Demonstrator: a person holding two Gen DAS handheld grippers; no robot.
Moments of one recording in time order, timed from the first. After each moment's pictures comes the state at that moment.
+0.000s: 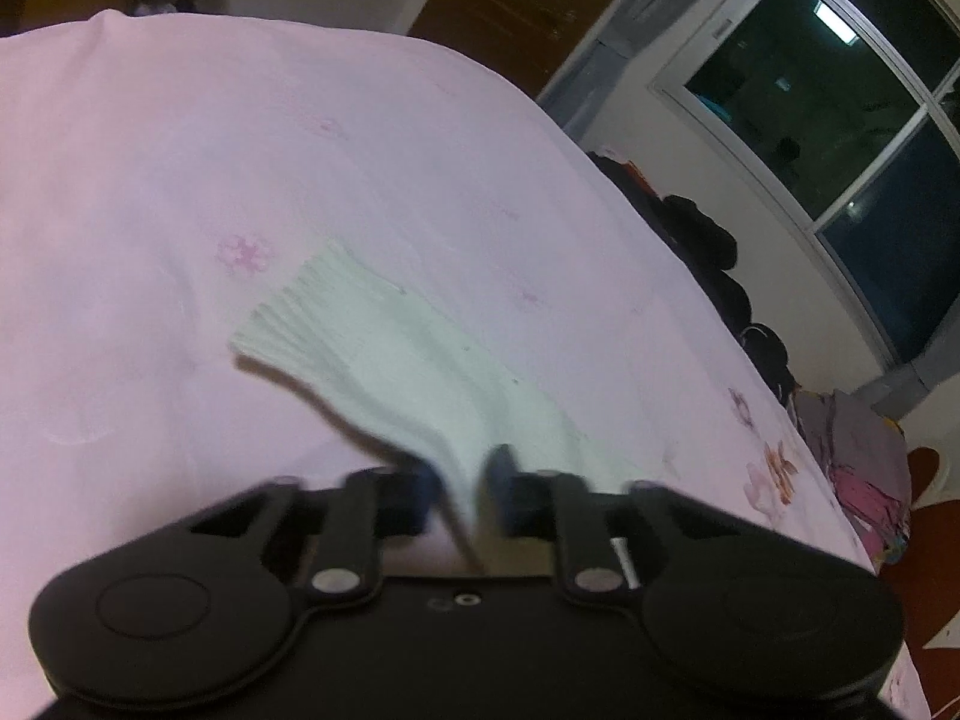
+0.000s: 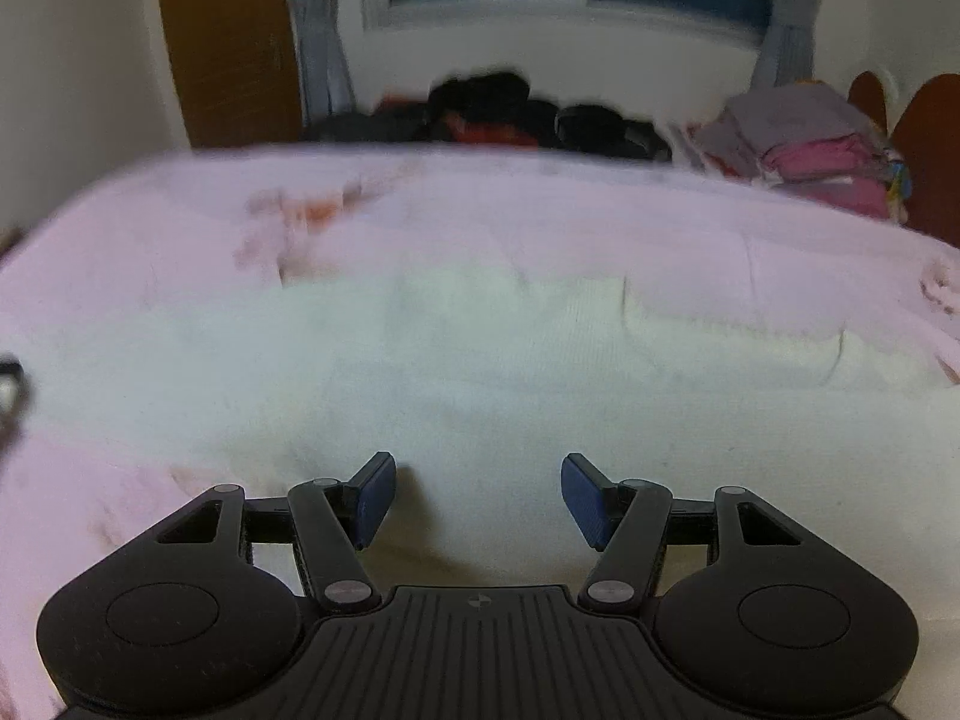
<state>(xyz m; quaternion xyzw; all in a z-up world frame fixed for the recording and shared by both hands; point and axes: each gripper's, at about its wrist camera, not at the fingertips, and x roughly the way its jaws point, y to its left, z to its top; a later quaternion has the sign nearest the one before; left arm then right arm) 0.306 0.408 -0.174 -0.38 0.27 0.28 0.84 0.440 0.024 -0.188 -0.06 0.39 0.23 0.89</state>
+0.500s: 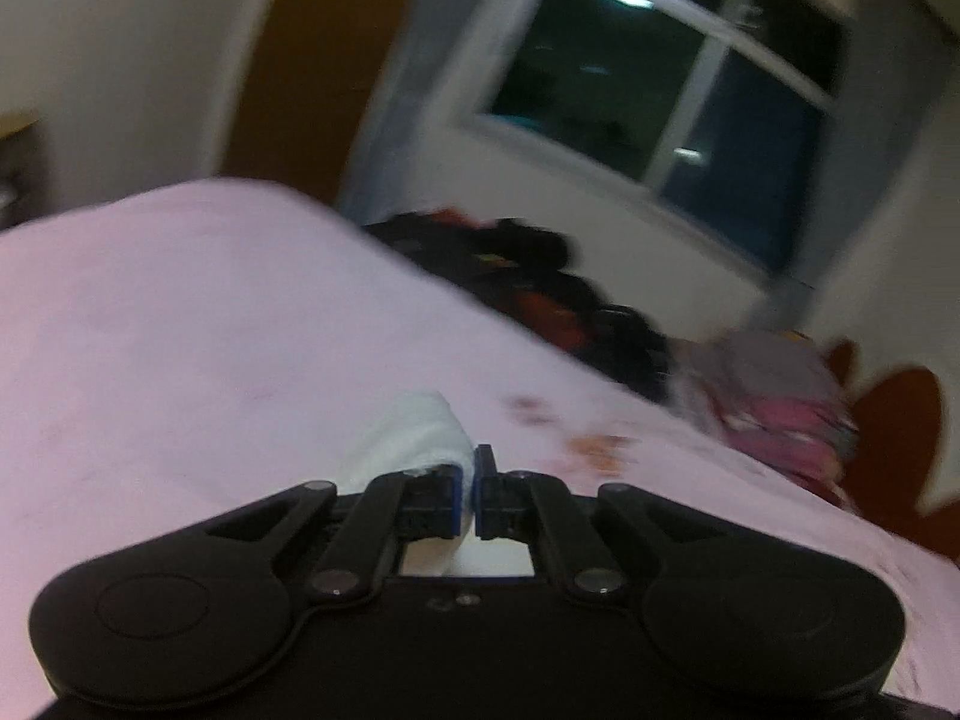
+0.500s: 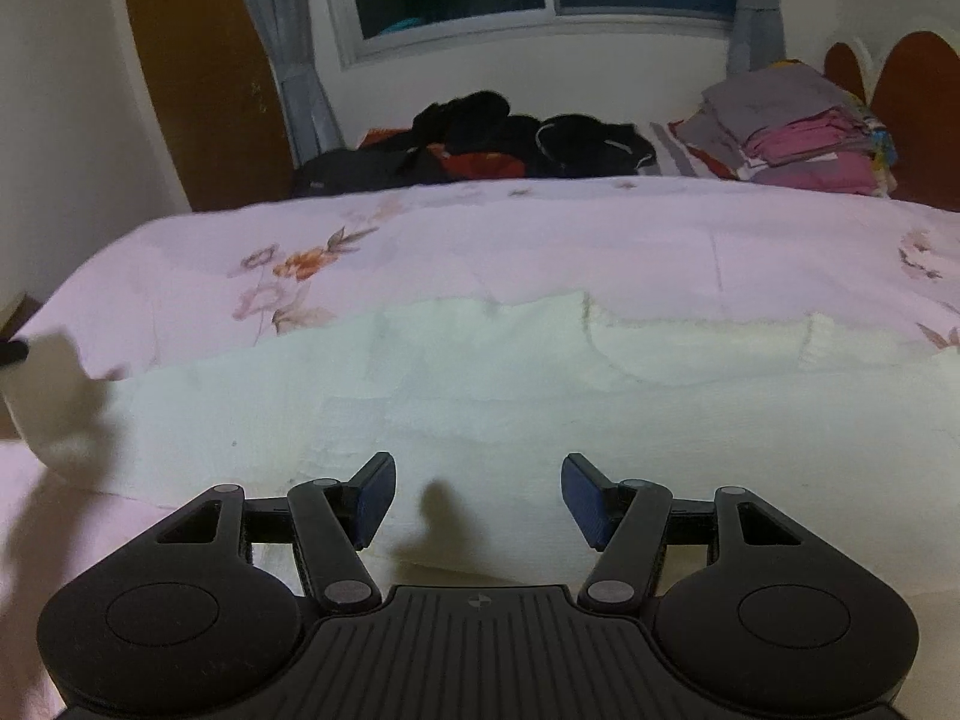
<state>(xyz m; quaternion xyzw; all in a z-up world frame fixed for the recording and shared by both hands) 0.350 0.291 -0.086 -0.22 0.22 0.15 0.94 0.435 -0.022 -0.158 0.03 0.37 0.23 0.90</state>
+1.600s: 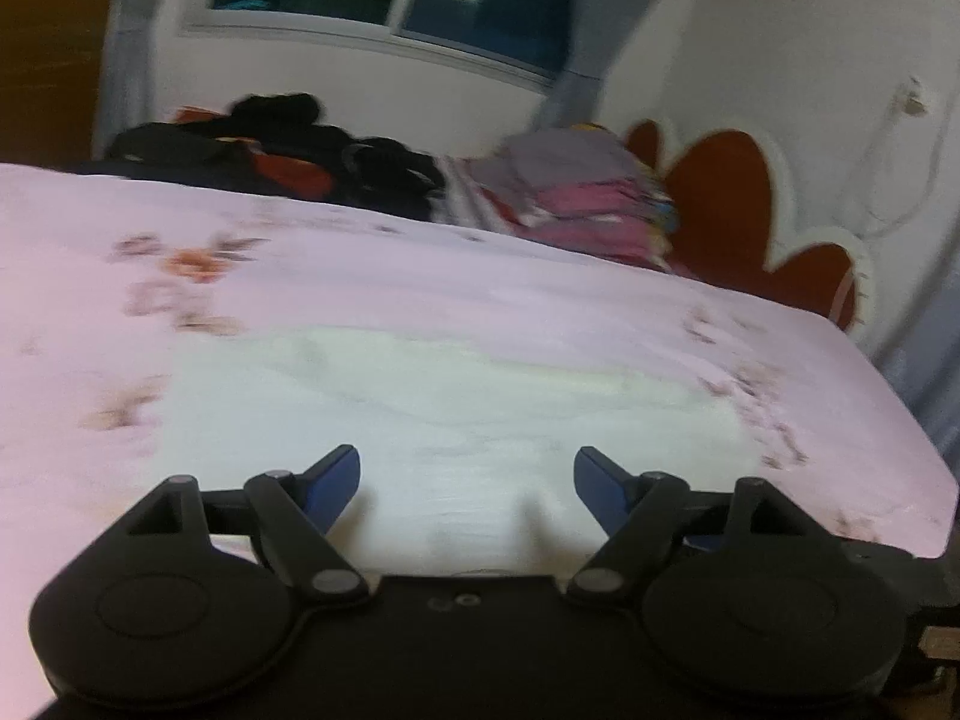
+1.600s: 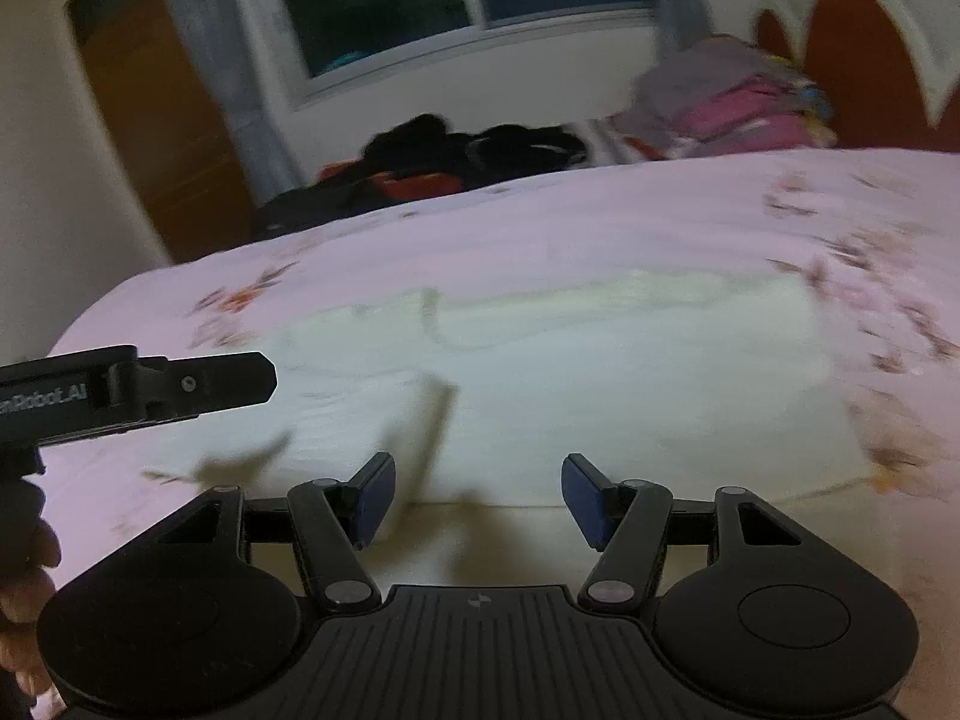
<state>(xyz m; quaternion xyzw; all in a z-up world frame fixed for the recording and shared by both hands) 0.383 0.108 -0.120 -0.13 0.33 -0.05 0.93 0.399 -0.117 -0.139 0.08 0.37 0.22 0.90</state>
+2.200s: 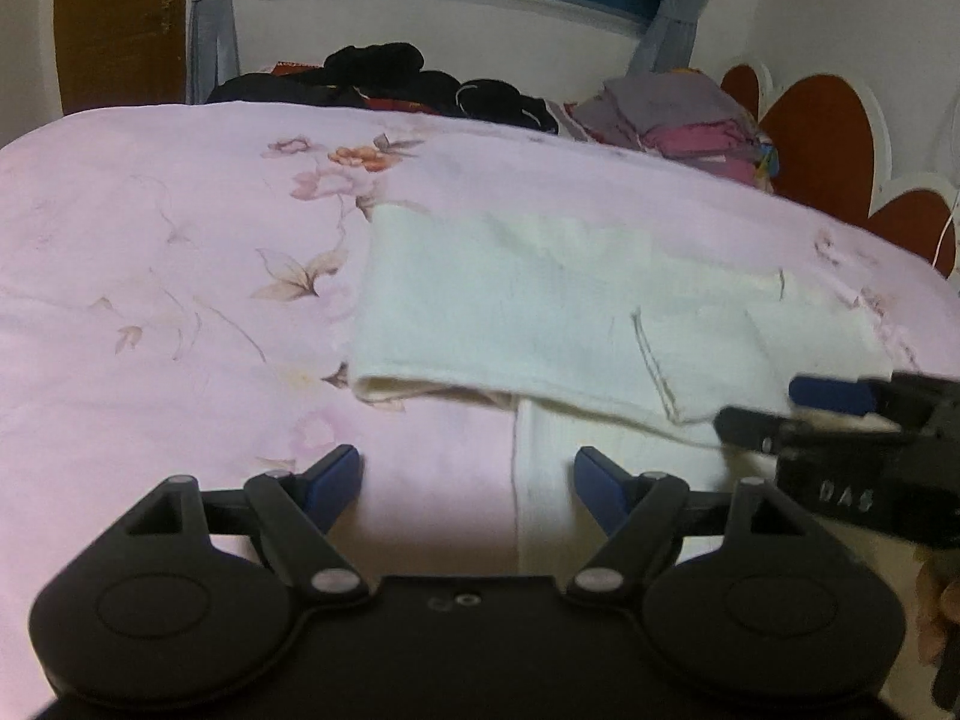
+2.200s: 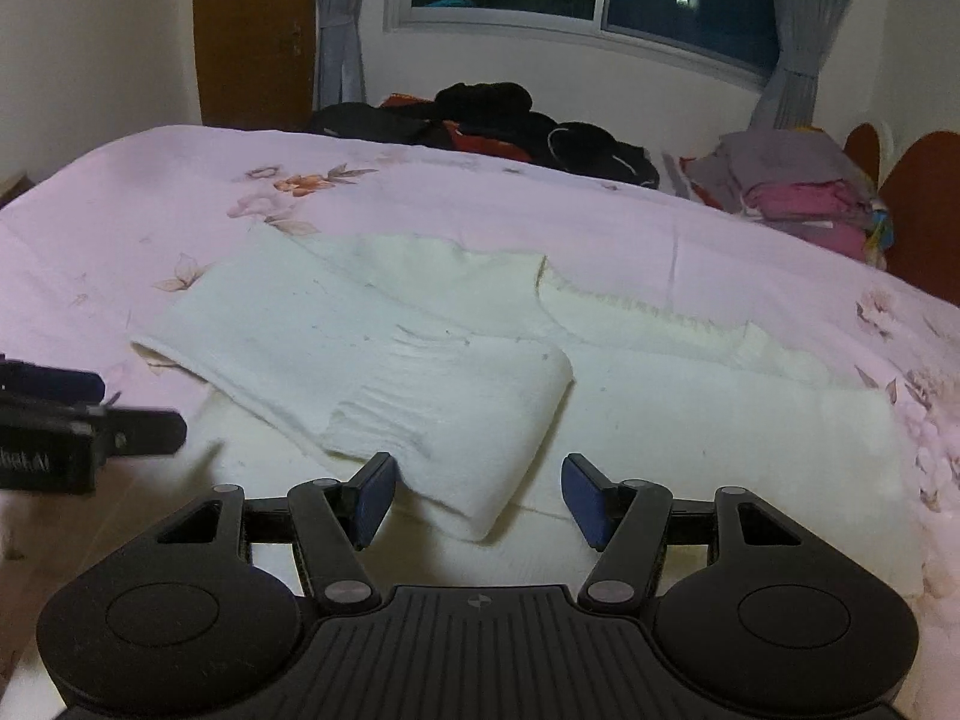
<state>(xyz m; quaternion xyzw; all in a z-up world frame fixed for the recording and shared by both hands) 0.358 0.154 -0.170 -0.08 0.40 0.03 0.91 0.397 -0.039 -0.174 -0.09 0.36 0.24 0.90</state>
